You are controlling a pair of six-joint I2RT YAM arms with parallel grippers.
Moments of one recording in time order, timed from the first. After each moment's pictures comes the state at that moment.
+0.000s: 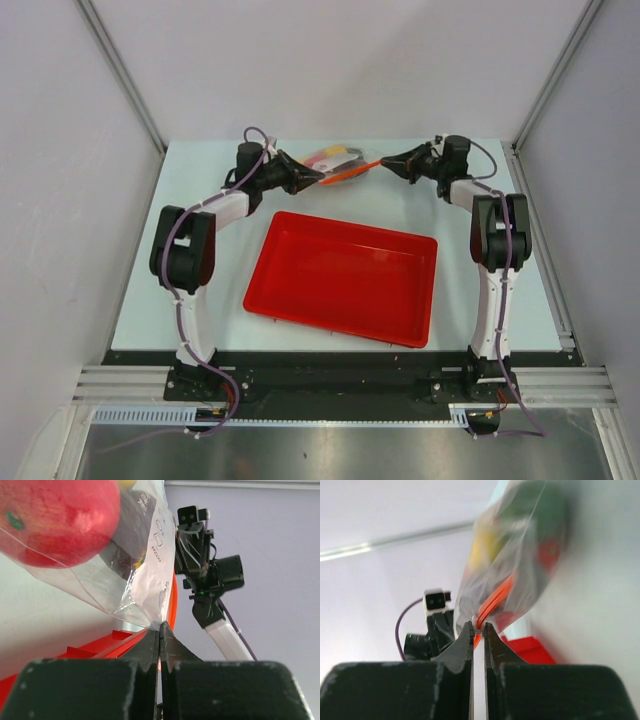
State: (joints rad) left arm -0.23 2.05 1.39 0.32 0.71 -1.28; right arm 0.05 2.27 1.60 0.38 -0.81 1.39
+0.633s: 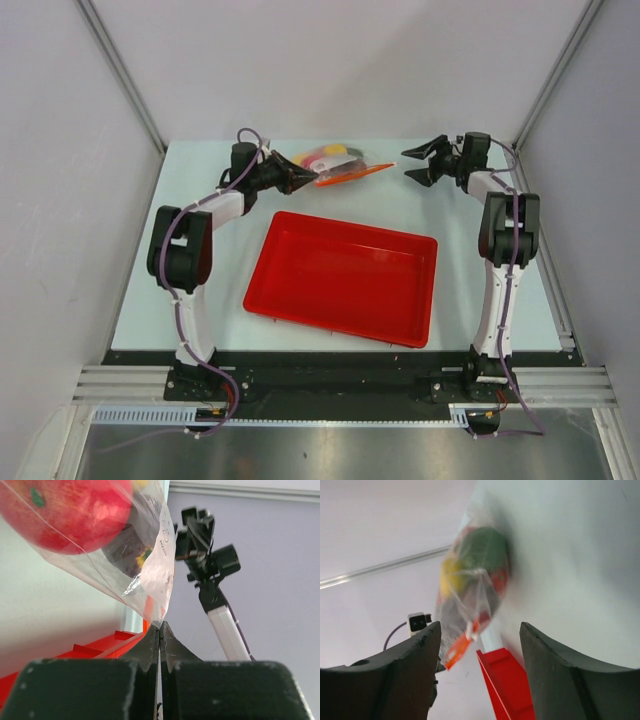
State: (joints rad) left arm -0.20 2.04 1.39 0.30 0.72 -1.29; right arm -0.06 2.41 1.86 0.08 -0.82 1.21
